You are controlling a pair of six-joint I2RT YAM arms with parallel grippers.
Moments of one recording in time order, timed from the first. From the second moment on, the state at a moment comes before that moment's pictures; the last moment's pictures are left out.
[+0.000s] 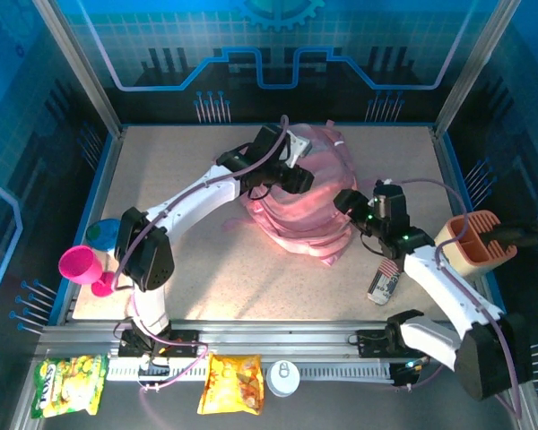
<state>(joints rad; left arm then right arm) -0.63 1.87 1.70 -0.58 0.24 -0.19 0.27 1.03 0.68 -0.23 -0.10 0.92</state>
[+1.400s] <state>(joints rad) -0.27 1.99 1.34 -0.26 0.57 -0.87 0.29 1.17 0.77 -0.32 -0.15 0.87</state>
